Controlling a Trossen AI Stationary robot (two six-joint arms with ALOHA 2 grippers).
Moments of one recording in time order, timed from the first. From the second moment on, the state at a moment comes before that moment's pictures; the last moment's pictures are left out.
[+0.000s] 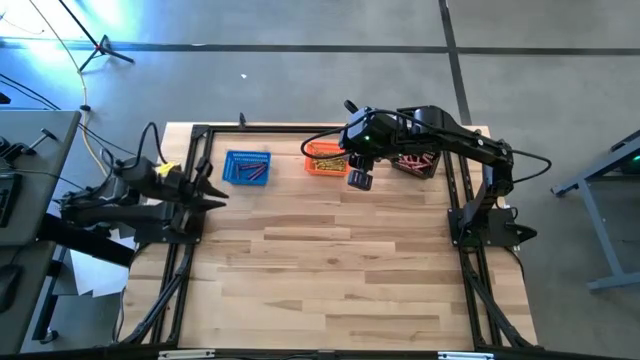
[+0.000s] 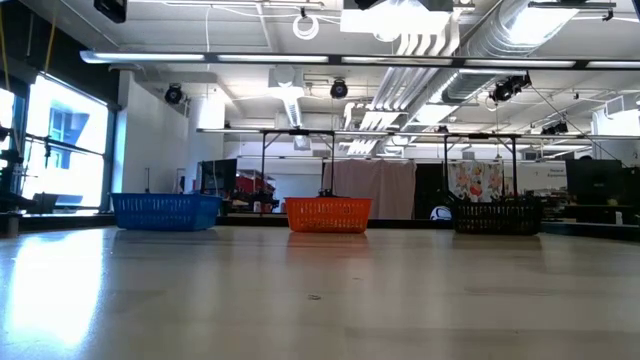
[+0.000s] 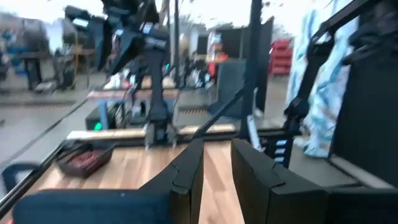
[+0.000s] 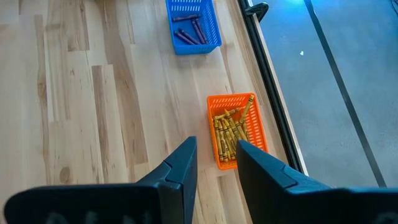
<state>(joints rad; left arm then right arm) 0.08 0.22 0.54 -0.27 0.26 -0.02 -0.09 1.79 2.24 -1.37 0.24 -0.03</state>
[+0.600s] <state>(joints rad) 0.08 0.01 0.01 0.42 0.31 -0.17 -0.09 1.78 2.24 -1.37 0.24 -0.03</state>
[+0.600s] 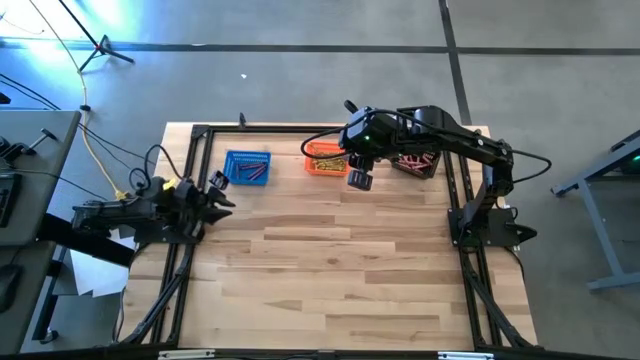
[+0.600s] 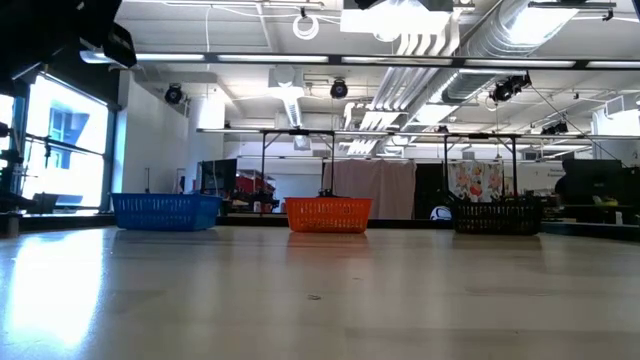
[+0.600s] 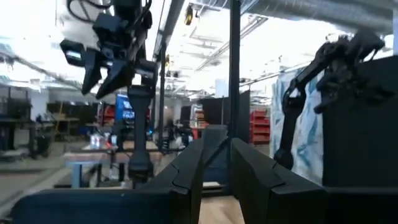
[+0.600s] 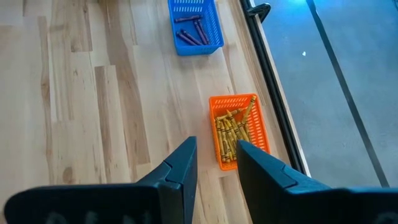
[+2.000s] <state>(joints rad) 0.10 0.01 0.01 0.01 -0.06 -0.26 -0.09 1.78 2.24 -1.37 0.23 -0.03</state>
